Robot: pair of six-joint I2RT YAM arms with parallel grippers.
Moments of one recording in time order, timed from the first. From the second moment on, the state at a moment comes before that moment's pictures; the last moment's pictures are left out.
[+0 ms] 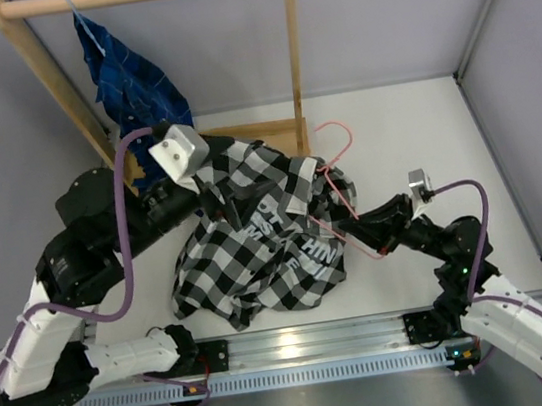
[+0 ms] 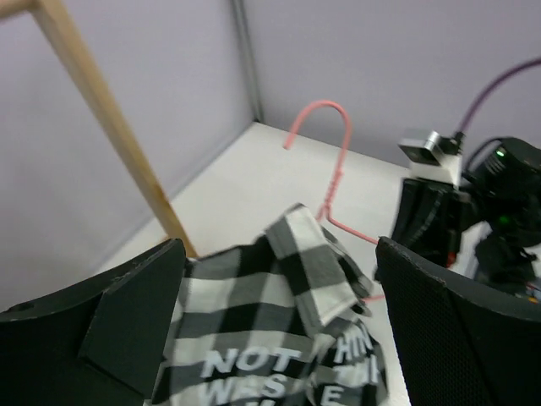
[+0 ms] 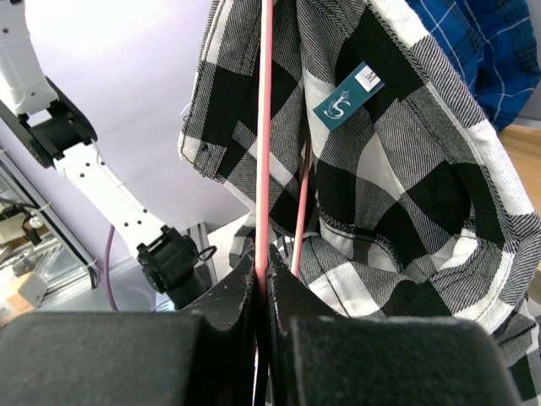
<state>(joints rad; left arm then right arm) -1.04 1.06 1.69 -0.62 0.00 0.07 0.56 0.49 0.25 0.65 -0.55 0.62</state>
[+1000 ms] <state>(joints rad) -0.86 1.34 1.92 -1.05 0.66 0.48 0.56 0.22 0.29 0.29 -0.73 0.45</state>
